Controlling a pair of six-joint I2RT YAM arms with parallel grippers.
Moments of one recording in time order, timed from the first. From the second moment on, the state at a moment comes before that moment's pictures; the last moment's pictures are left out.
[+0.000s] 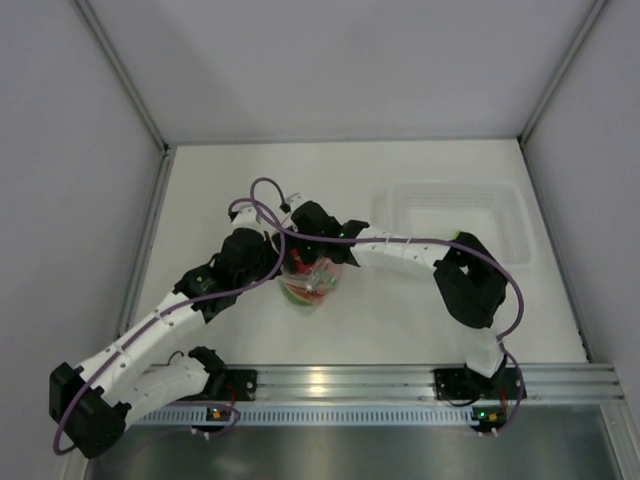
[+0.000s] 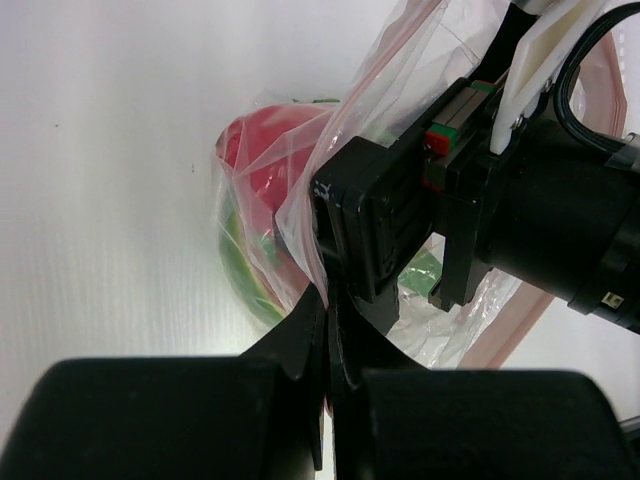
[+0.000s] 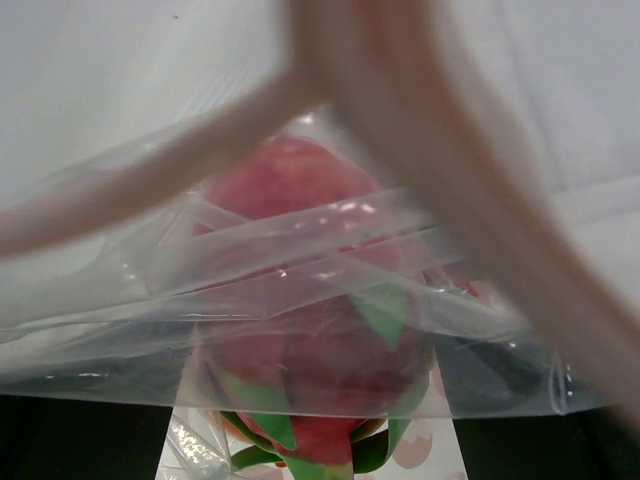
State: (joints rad) left arm -0.66 0.93 0.75 -0.43 -0.23 -0.65; right arm 0.97 1.92 1.43 -0.29 0.10 0.28
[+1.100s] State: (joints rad) left arm -0.66 0.91 0.75 -0.49 -0.27 -0.63; right arm 0.98 2.00 1.46 -0.24 0.14 0.31
